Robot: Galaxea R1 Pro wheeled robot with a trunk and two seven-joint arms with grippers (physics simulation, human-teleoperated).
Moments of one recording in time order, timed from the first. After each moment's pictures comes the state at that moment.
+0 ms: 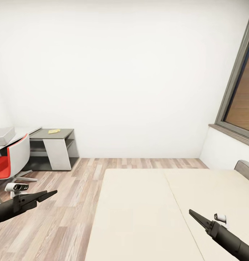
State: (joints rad) left arm -0.26 0.45 0.35 -1.29 0.47 0.96 -1.57; right arm 0.01 -0.33 -0.28 -1.28 -0.84 0.60 1.02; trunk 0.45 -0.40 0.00
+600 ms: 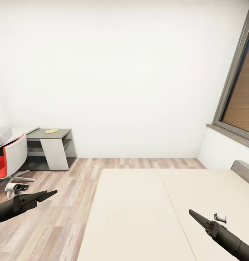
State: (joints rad) left arm -0.26 0.45 0.35 -1.29 0.47 0.96 -1.57; right arm 0.01 -0.33 -0.28 -1.28 -0.84 0.60 1.02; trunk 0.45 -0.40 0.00
